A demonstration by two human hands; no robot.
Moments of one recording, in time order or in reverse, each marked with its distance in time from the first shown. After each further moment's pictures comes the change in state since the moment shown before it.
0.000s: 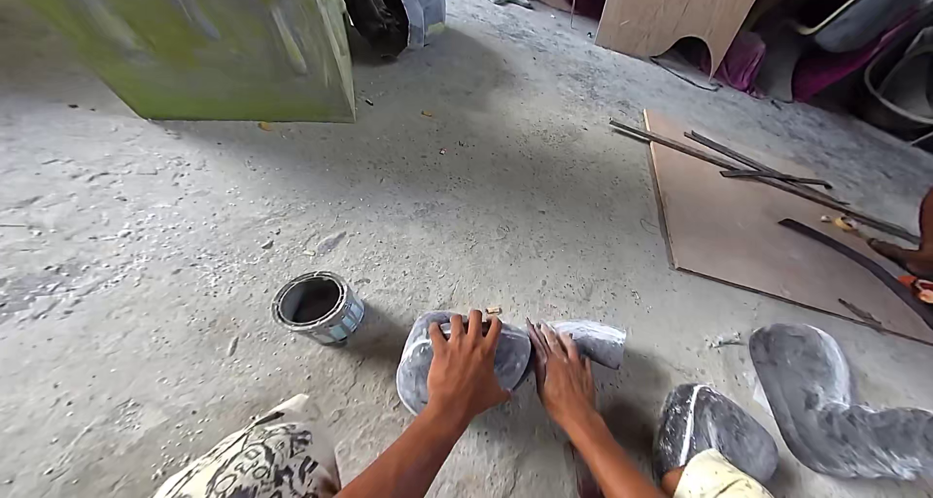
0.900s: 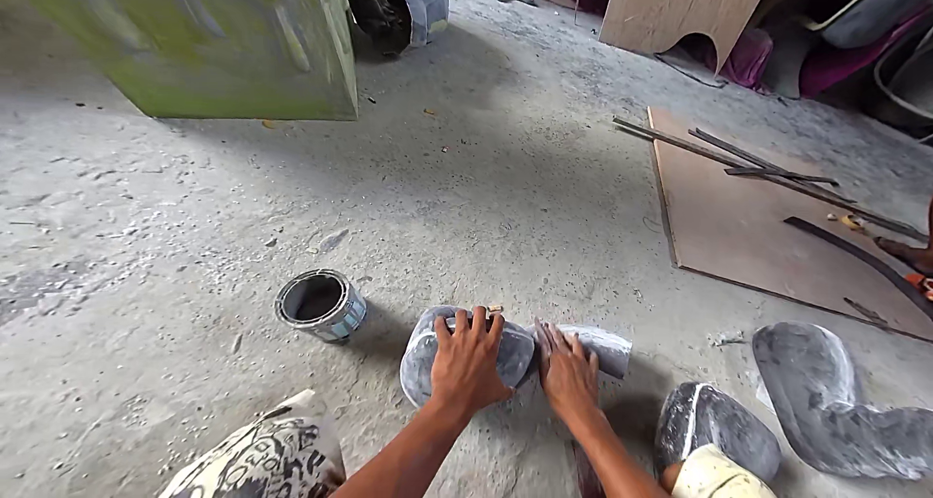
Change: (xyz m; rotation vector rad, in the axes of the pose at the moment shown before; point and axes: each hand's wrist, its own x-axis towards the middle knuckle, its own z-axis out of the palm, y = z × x) left_hand 0.005 0.001 0.000 0.016 0.010 0.031; right_hand 0.002 -0.003 -0.008 0.009 -0.043 0.099
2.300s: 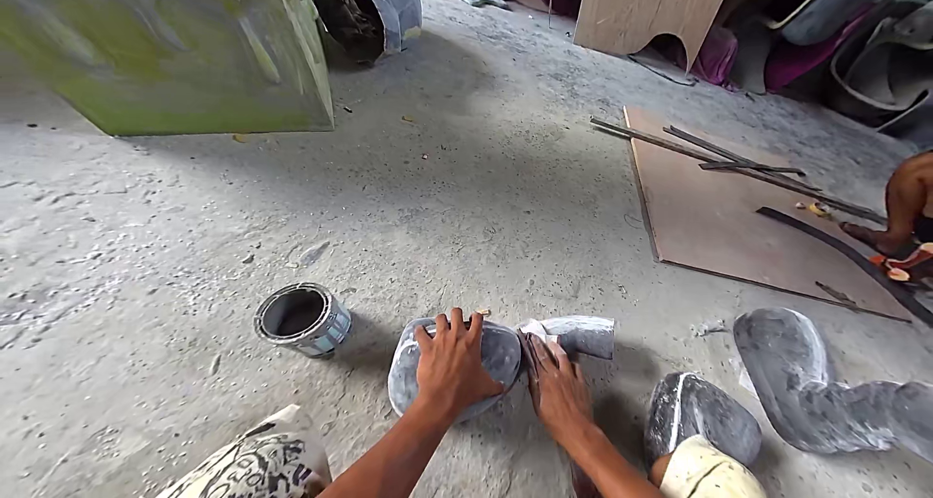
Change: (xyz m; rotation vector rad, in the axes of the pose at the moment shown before) left_hand 0.009 -0.002 -0.007 -0.033 -0.079 -0.093; right_hand -0.019 0.017 0.016 -0.039 0.111 -0.208
